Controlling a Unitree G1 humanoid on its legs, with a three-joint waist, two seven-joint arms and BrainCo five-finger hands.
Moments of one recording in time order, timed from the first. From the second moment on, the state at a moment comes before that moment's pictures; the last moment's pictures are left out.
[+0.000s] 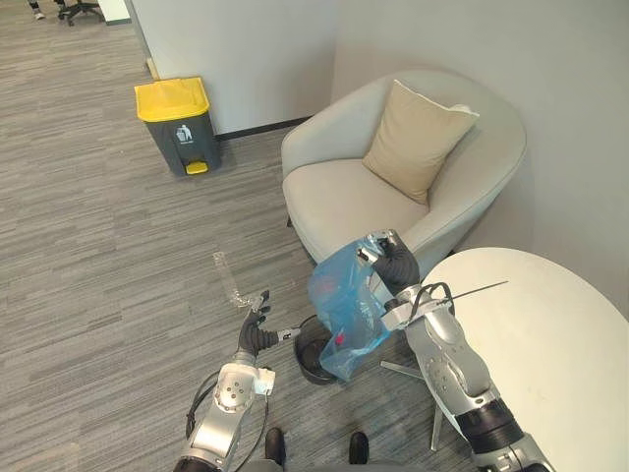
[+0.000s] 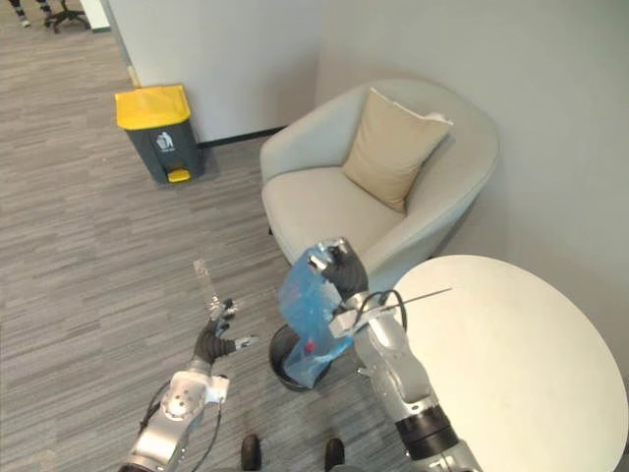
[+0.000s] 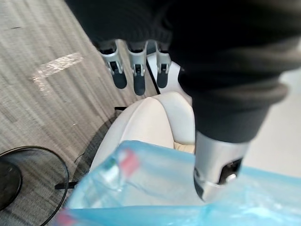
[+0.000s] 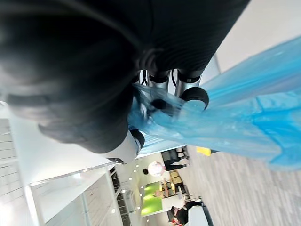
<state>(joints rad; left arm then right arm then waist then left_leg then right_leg) 0.10 0.18 -0.24 0.20 0.08 -0.06 0.19 -0.20 -0.28 0.30 -0.08 0.55 -0.08 0.08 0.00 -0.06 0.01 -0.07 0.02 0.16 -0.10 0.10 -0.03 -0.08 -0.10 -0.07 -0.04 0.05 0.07</state>
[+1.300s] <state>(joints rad) 0.09 0.26 -0.26 -0.13 0.22 -0.08 0.22 -0.35 -0.32 0.45 -0.14 0.59 -0.08 0.12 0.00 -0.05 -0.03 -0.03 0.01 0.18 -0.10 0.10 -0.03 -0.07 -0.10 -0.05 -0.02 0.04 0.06</state>
